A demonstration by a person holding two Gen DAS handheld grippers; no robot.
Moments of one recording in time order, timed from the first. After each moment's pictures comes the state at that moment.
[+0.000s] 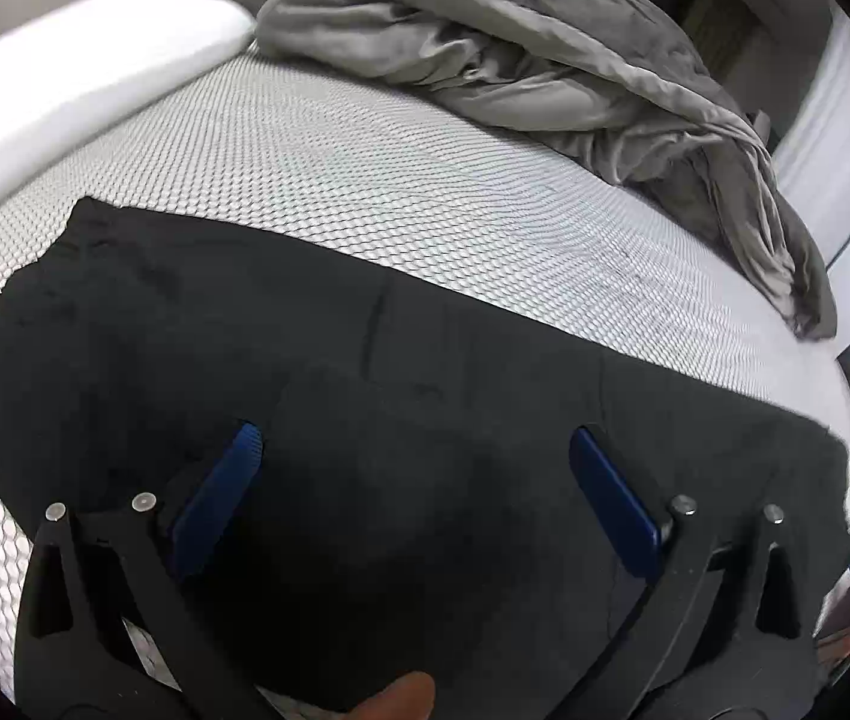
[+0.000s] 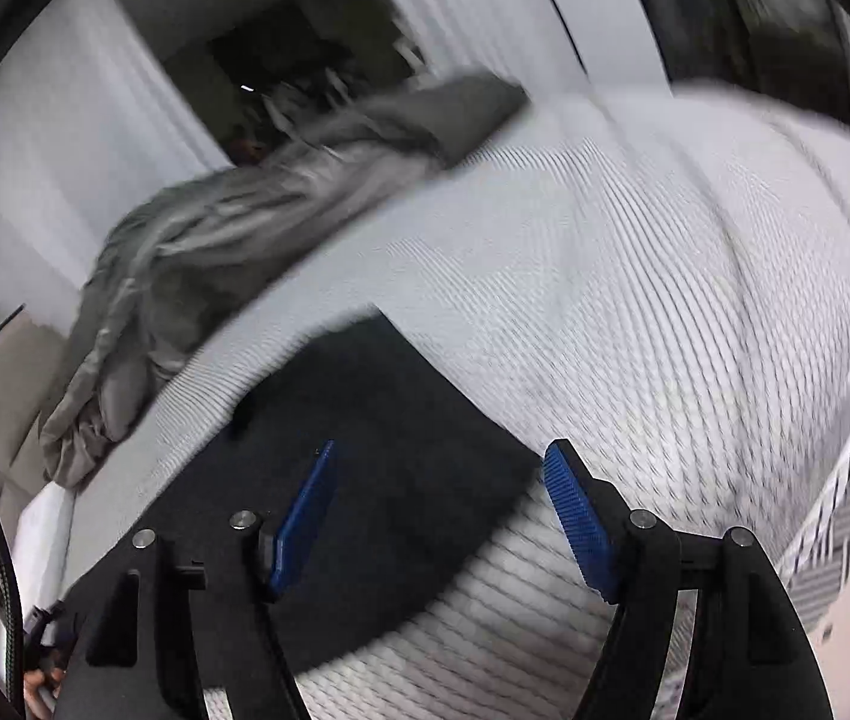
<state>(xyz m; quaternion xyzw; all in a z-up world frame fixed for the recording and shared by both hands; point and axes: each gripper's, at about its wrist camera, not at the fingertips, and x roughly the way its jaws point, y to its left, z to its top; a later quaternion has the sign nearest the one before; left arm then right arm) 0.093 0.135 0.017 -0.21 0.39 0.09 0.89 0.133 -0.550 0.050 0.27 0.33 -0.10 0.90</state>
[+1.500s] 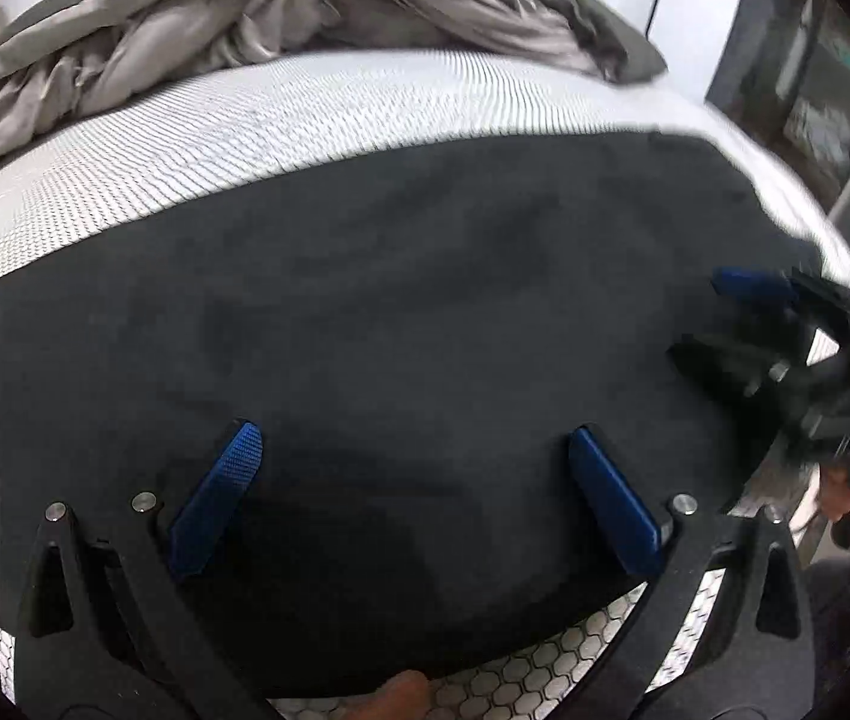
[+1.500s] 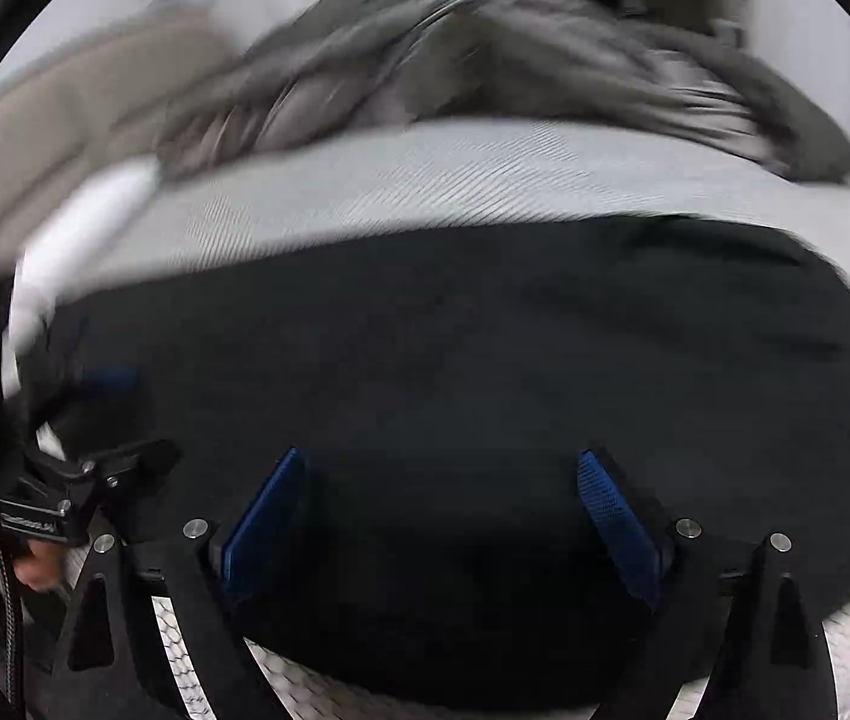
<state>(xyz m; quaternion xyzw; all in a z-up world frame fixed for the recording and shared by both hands) 0.086 -0.162 0.001 0.01 0.46 -0.12 0.88 0.188 -0.291 0.011 -0.04 0.43 0.13 0.89</state>
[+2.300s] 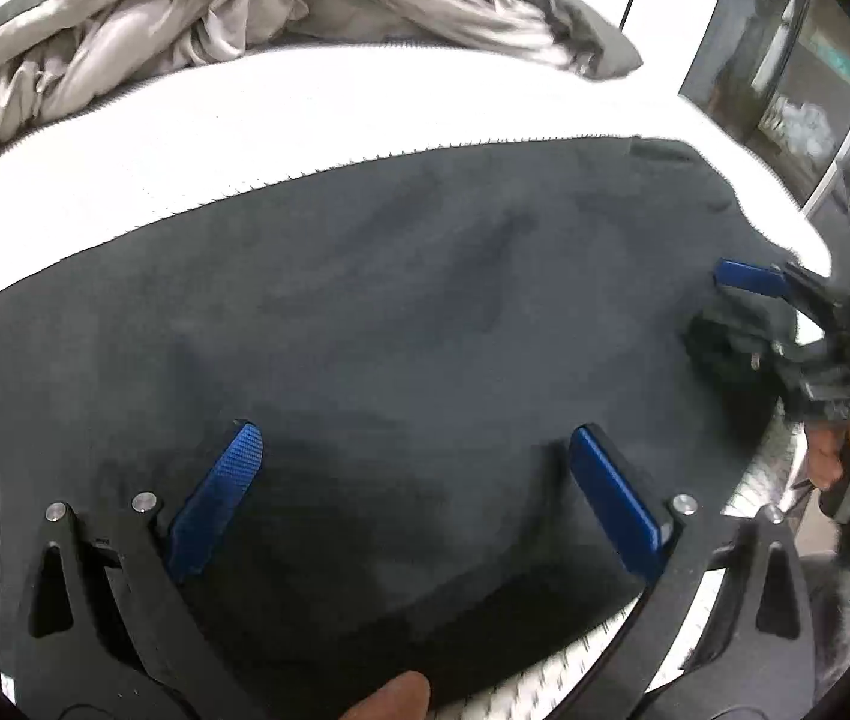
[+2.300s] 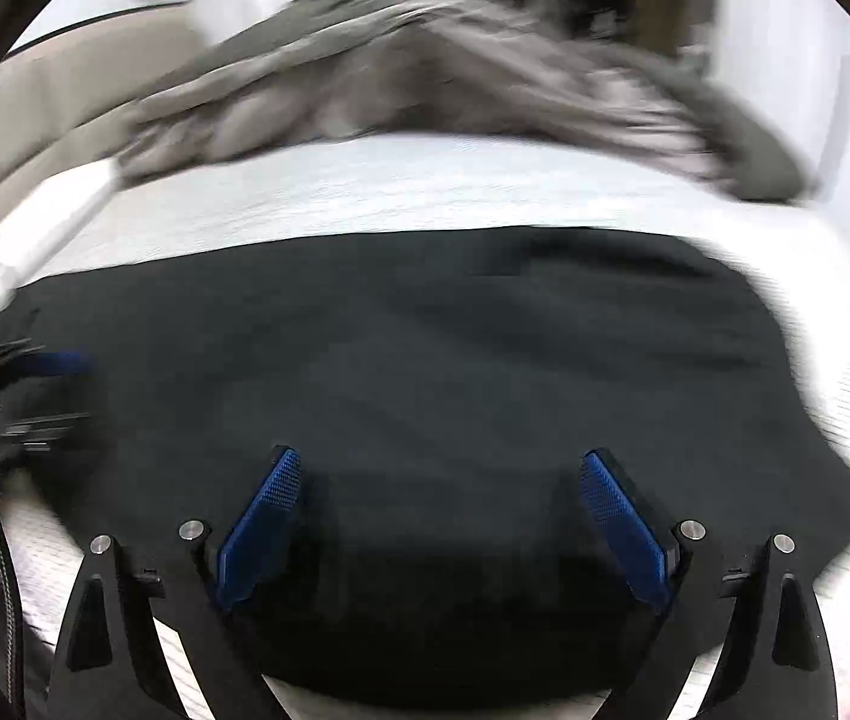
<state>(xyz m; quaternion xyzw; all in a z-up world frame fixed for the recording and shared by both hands) 0.113 -0.159 0.005 0.00 0.47 -0.16 0.87 0.152 -0.335 0.012 -0.05 0.42 0.10 0.90</state>
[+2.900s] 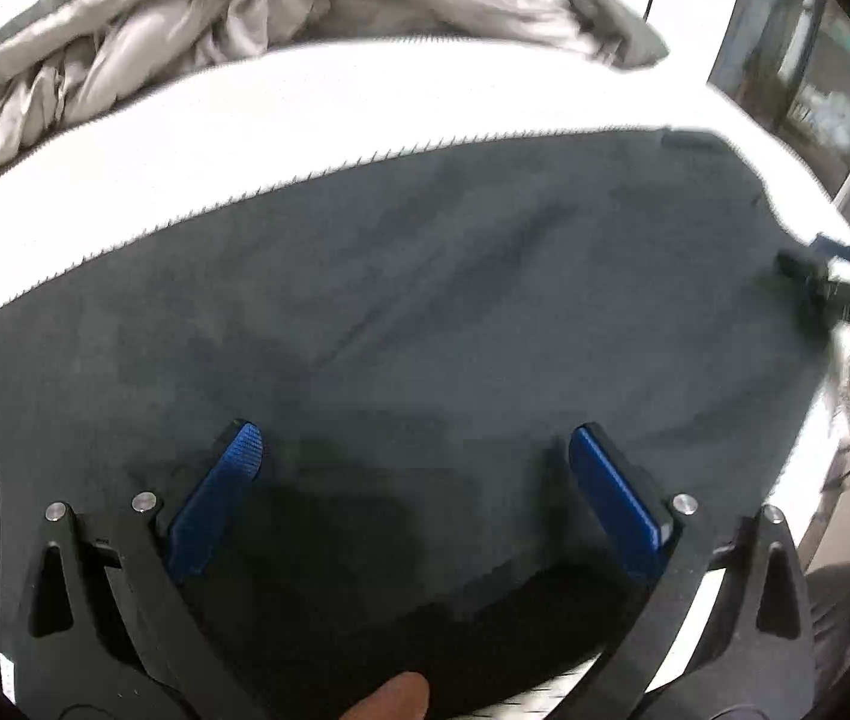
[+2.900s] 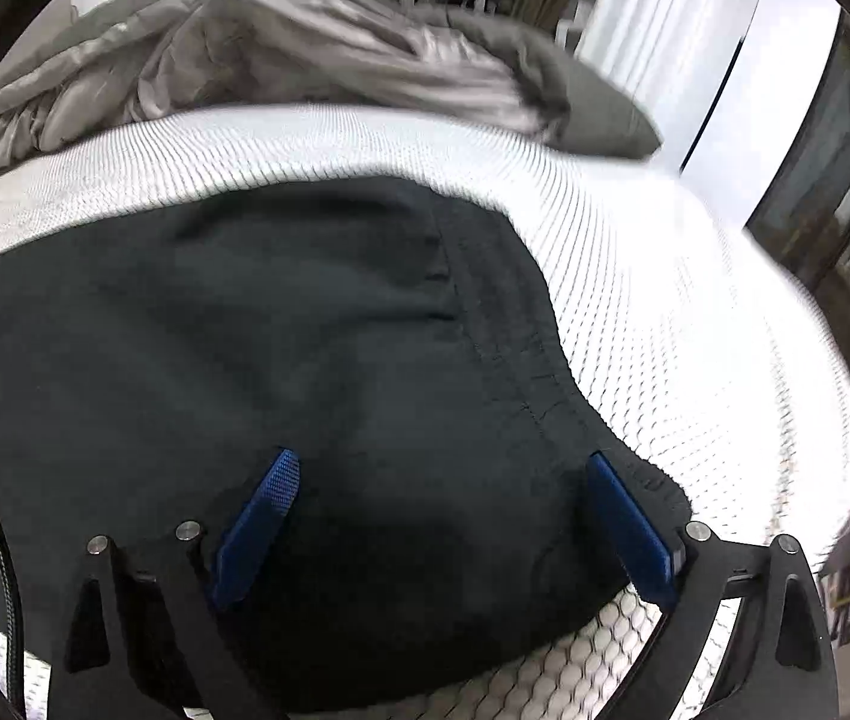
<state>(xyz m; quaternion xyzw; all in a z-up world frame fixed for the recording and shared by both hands) 0.106 -0.166 0.012 0.00 0.45 -0.14 0.88 0.146 -0.454 0.031 -0.10 0.41 -0.10 0.90</state>
